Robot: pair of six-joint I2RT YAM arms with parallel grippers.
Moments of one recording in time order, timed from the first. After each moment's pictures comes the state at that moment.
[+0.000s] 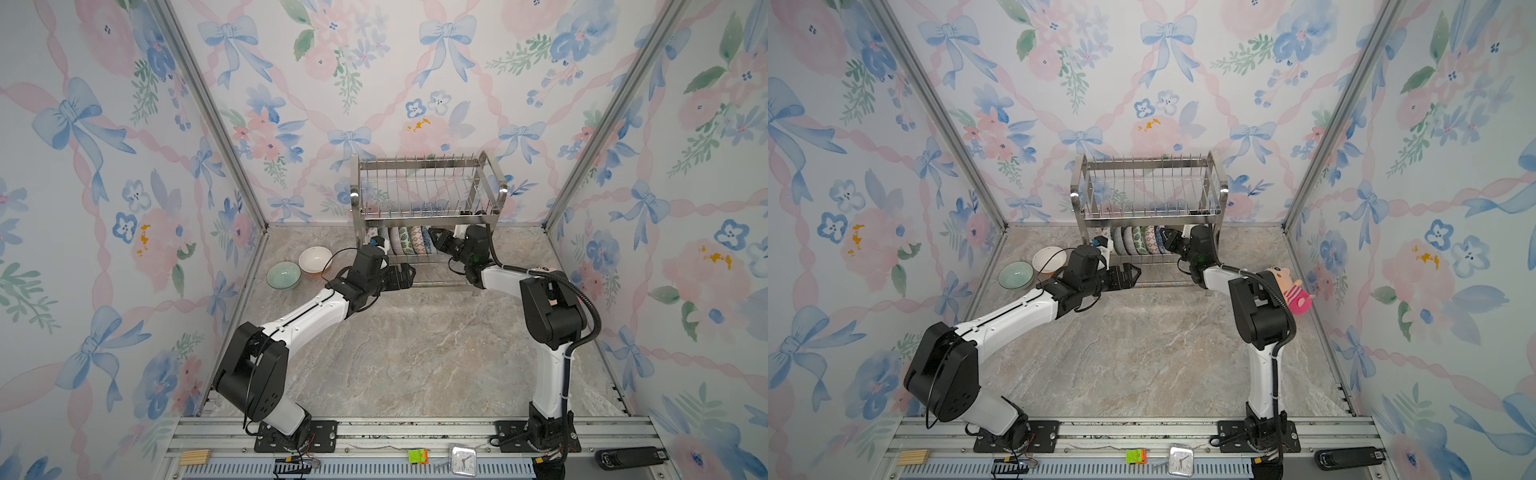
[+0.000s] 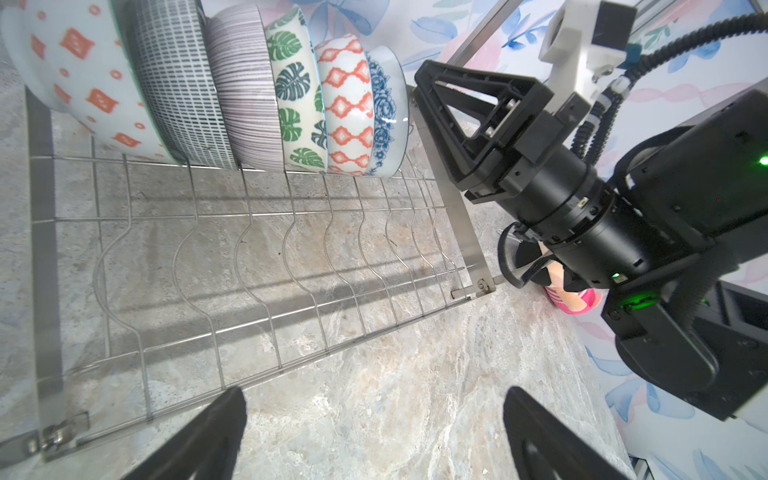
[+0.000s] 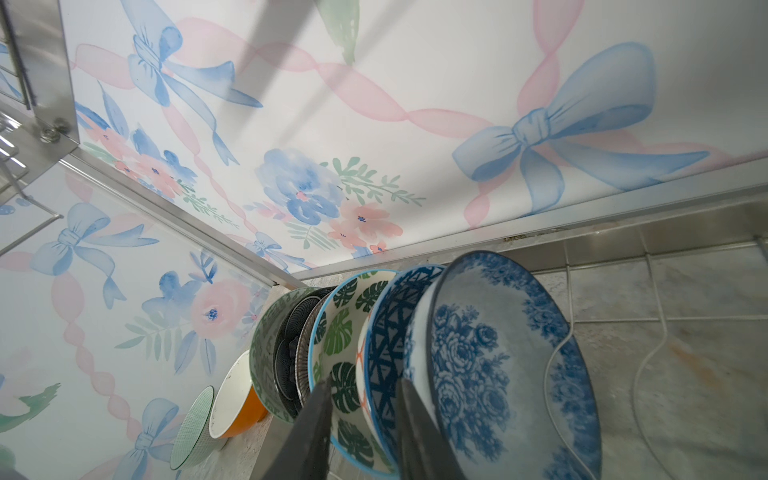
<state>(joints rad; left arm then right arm) -0.56 1.54 1.07 -0.09 0.13 -0.59 0.32 2.09 1.34 0.60 -0.31 0.71</state>
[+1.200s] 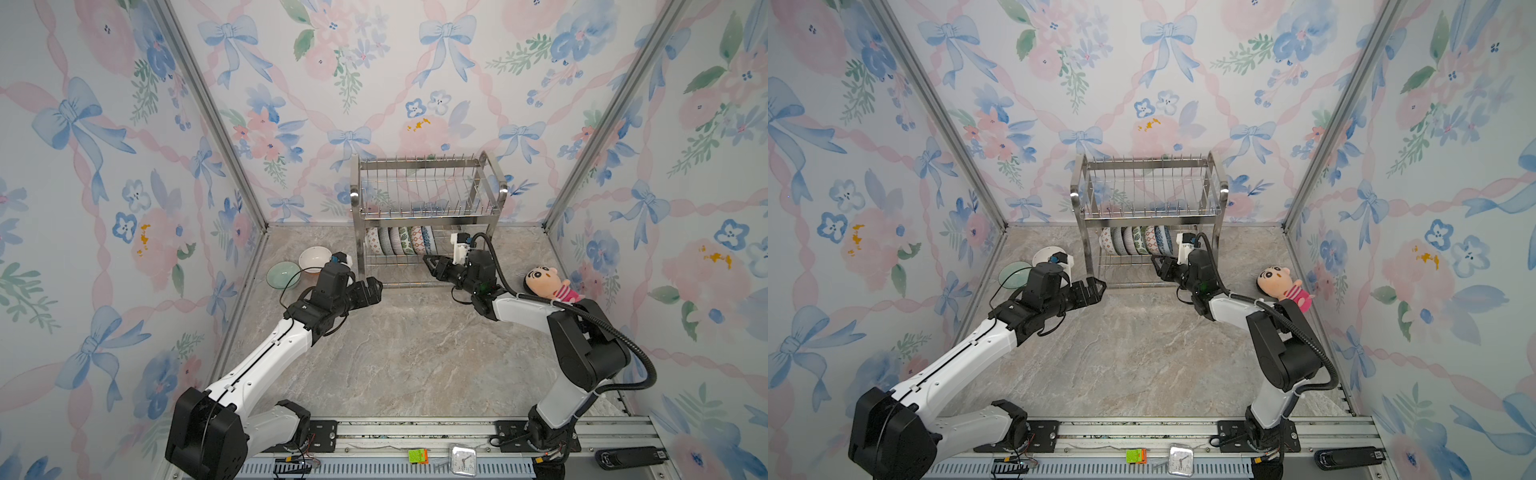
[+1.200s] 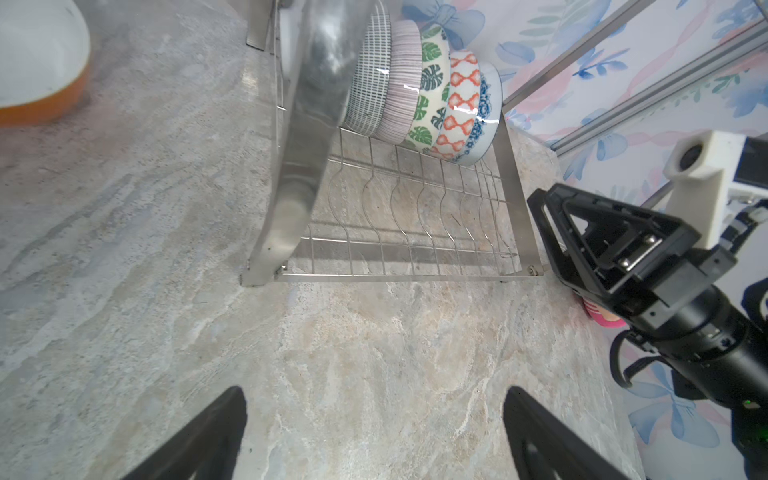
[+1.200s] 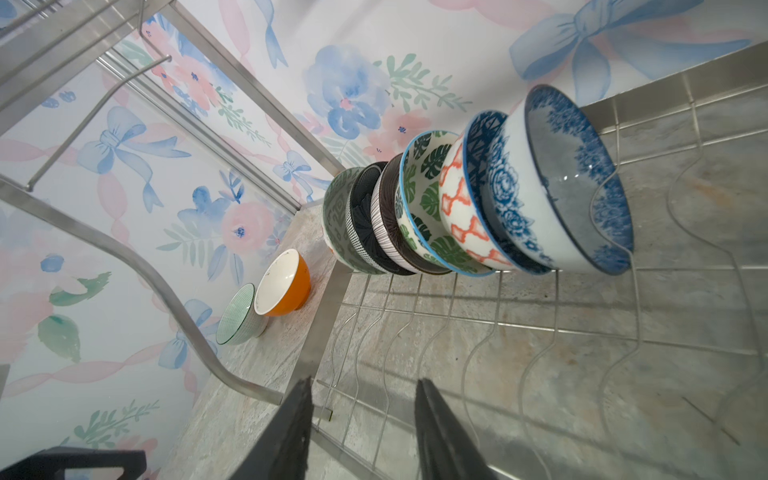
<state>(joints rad) -0.41 1.16 0.86 -0.33 0.08 -0.63 0.45 1.72 0.92 0.57 -0.28 0.65</state>
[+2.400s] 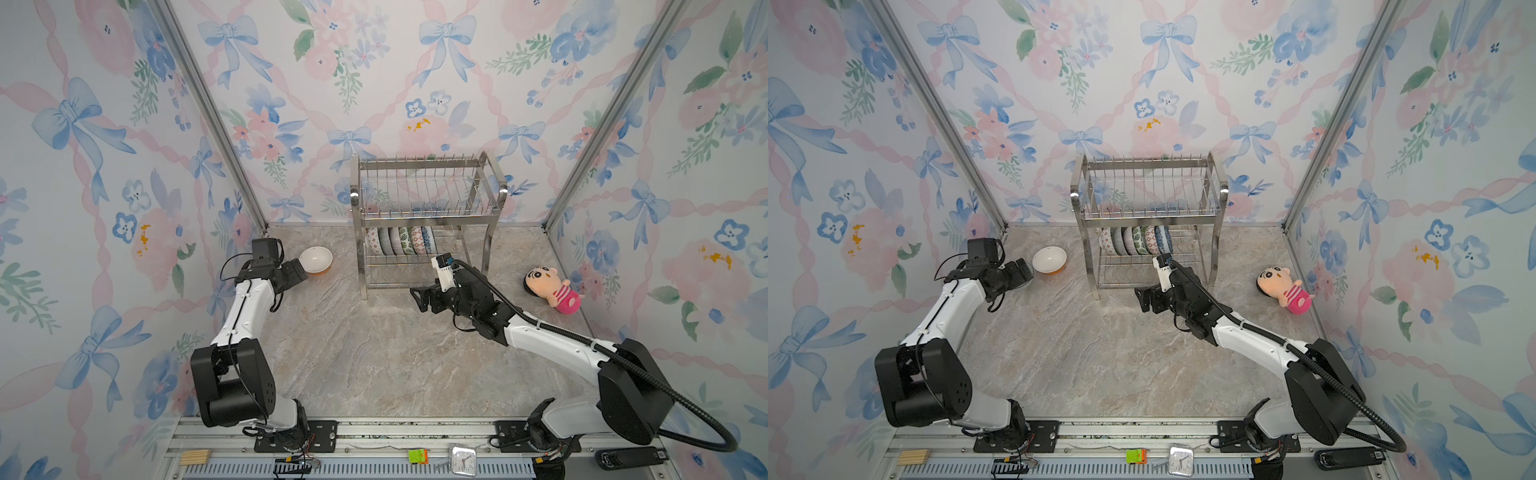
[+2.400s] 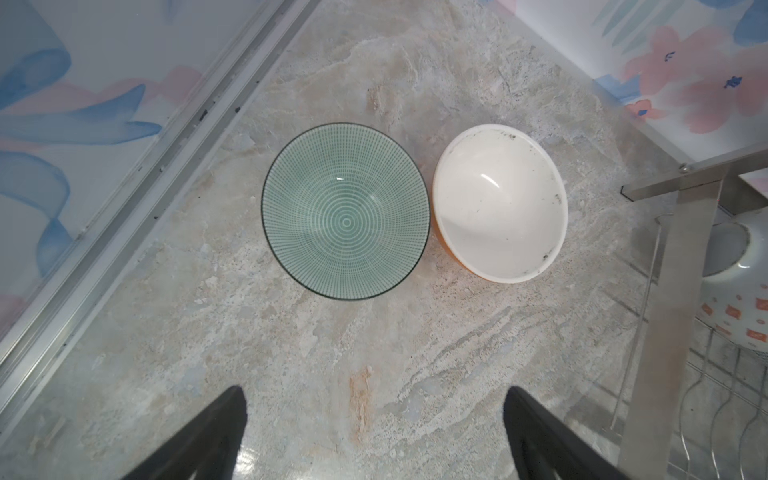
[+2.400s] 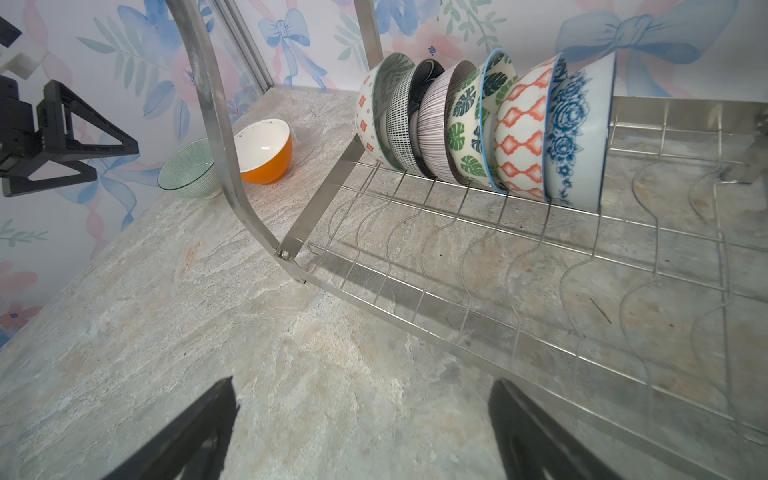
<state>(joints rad) 0.18 1.52 1.17 -0.59 -0.02 -0.38 0.69 1.42 0.86 0.10 -0.02 0.26</state>
